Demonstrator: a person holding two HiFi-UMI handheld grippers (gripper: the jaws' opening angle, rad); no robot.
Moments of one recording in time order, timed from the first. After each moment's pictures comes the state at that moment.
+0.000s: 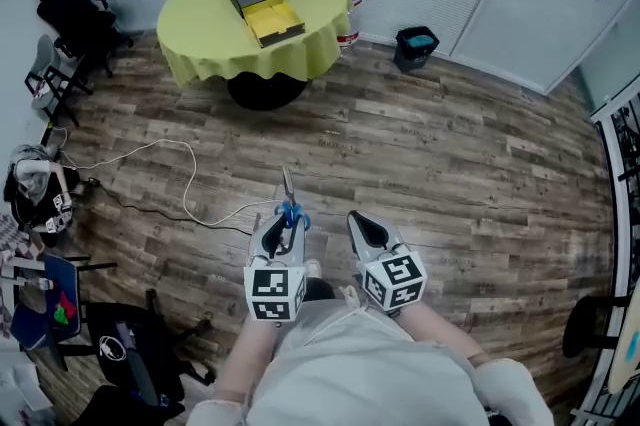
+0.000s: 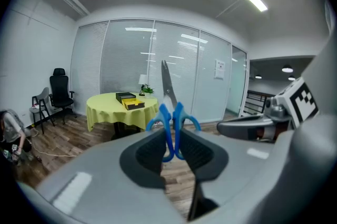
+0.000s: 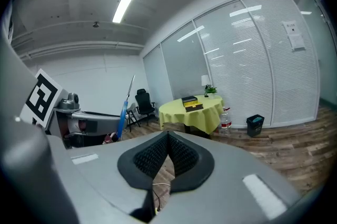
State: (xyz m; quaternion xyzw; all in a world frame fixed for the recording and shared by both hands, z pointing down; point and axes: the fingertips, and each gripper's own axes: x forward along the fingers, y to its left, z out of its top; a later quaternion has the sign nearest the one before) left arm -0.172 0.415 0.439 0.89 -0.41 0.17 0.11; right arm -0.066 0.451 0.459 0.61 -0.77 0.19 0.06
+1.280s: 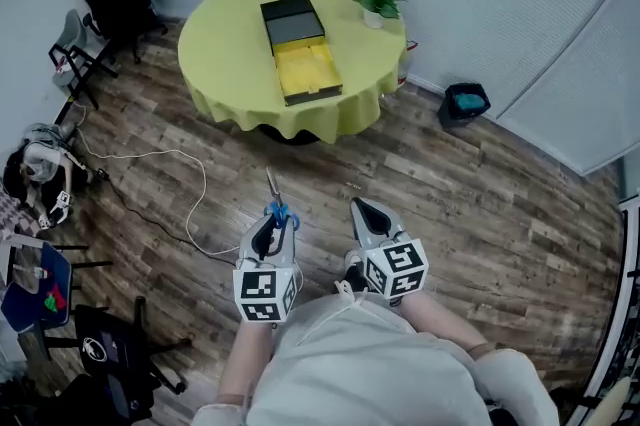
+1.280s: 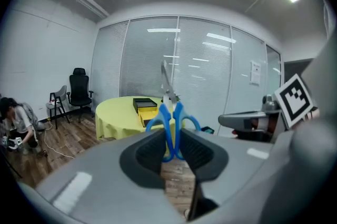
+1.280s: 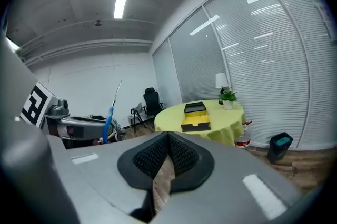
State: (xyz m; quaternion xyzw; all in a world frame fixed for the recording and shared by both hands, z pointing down) left arm -0.106 0.101 0.444 0.82 -0.53 0.14 0.13; right arm 0.035 0.090 0.457 0.53 -0.83 0.17 0.08
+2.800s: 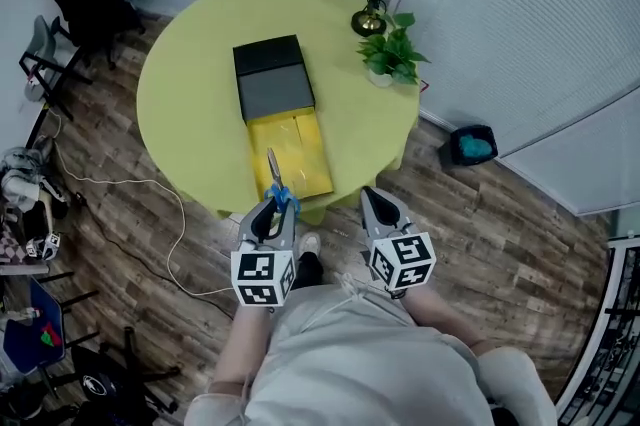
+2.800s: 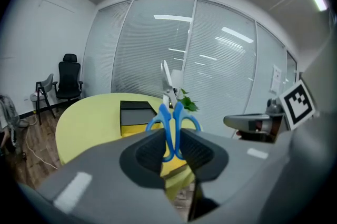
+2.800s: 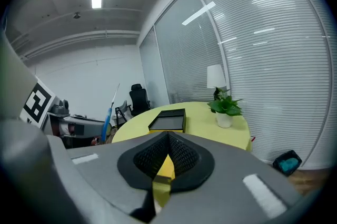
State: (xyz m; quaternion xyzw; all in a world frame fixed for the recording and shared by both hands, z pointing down) left arm -0.021 -0.314 0.468 0.82 -0.53 0.14 0.19; right arm 0.136 -0.318 0.472 0.54 -0.82 0.18 0.11
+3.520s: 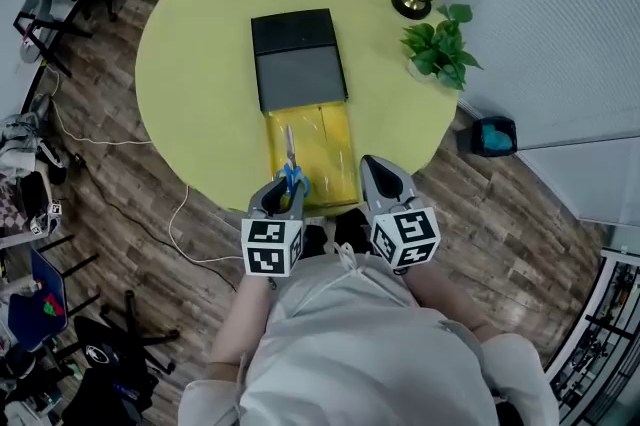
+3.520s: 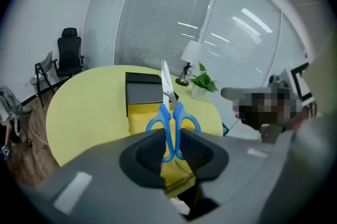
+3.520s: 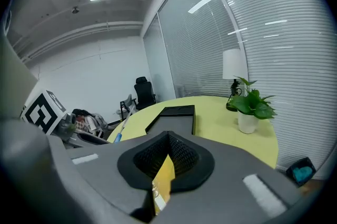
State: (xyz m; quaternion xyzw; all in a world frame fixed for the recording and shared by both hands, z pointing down) left arm -0.052 -0.413 0.559 0.78 -0.50 0.23 0.30; right arm 0.079 -0.451 0.507 0.50 -0.83 0.20 0.14
